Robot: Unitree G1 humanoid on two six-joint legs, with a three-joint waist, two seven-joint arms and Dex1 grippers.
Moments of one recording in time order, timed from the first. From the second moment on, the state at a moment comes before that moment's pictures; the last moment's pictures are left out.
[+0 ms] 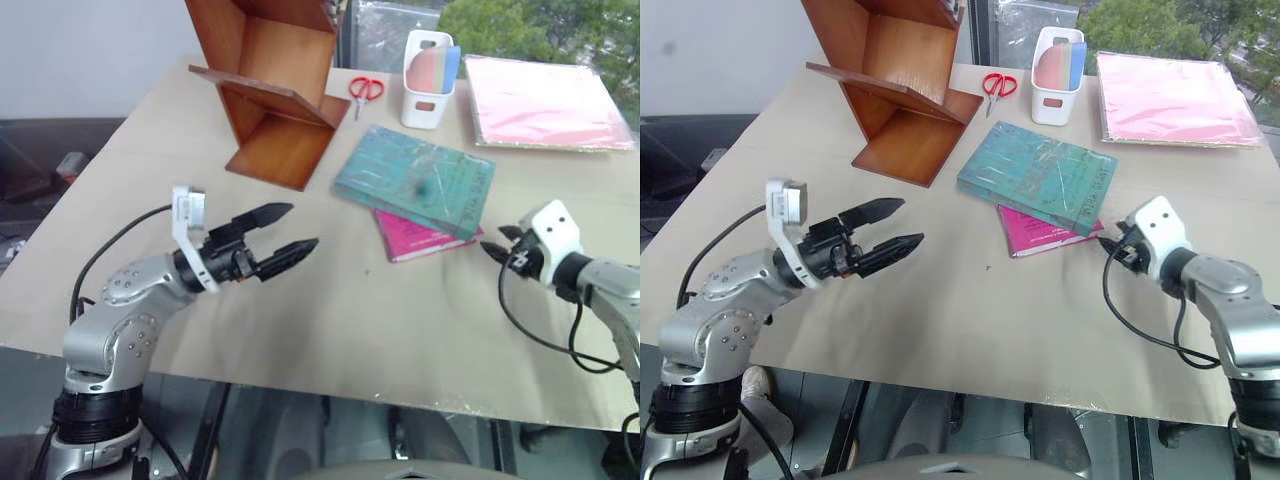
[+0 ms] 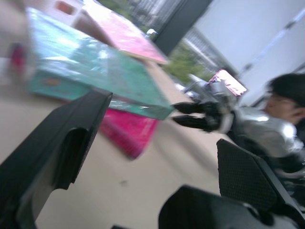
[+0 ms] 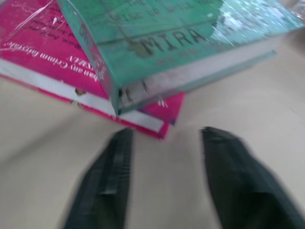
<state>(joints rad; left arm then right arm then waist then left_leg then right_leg) -0.22 0.64 0.22 -0.39 -0.83 0.57 -0.88 -0.22 -0.72 -0.08 -0.25 0.26 0.58 0.62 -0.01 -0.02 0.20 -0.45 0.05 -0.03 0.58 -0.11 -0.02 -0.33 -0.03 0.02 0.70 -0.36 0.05</state>
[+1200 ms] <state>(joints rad) -0.23 0.75 0.15 -0.40 -0.80 0.54 -1.11 -0.22 -0.65 0.02 -0.29 0.28 0.49 0.77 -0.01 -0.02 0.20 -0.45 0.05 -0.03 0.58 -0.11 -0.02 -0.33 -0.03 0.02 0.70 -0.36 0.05</state>
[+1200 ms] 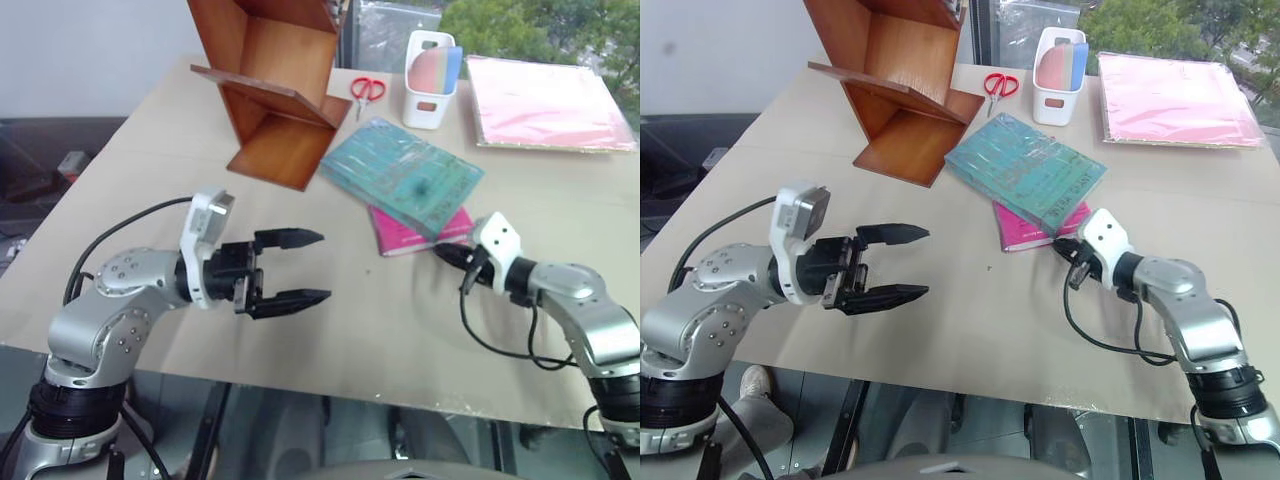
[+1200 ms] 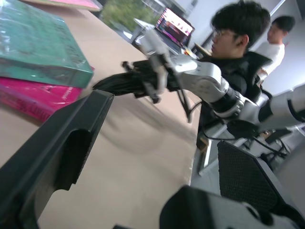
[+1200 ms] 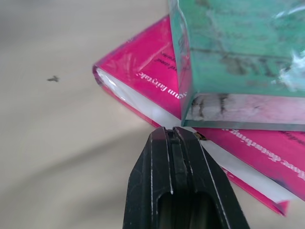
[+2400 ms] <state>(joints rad) -0.91 0.07 0.42 0.70 -0.90 0.82 -0.33 0.20 -0.62 -0.30 -0.84 0.49 0.50 0.61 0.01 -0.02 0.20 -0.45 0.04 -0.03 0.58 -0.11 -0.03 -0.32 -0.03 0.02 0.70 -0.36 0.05</state>
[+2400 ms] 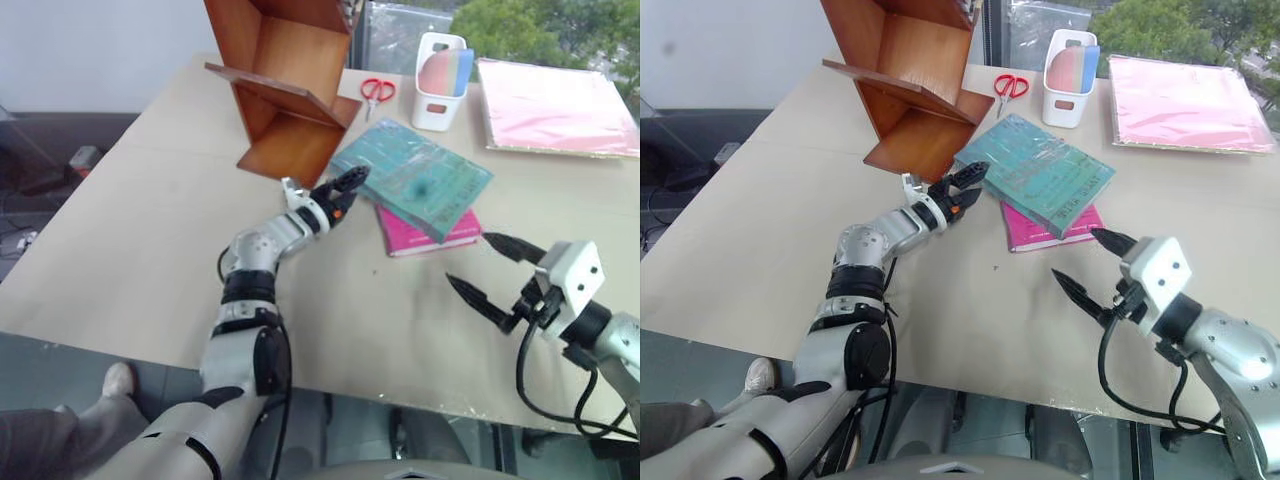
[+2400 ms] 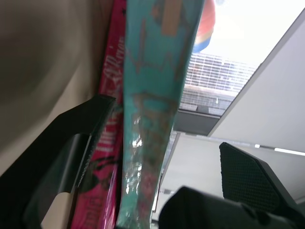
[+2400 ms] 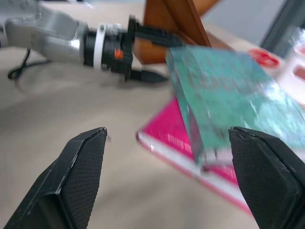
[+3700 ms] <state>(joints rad) -0.95 0.06 0.58 0.68 -0.99 1.19 -0.29 0.05 -0.64 -0.23 -0.80 0.49 0.54 0.51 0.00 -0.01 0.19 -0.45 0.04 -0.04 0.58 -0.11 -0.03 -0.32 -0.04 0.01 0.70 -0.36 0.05</state>
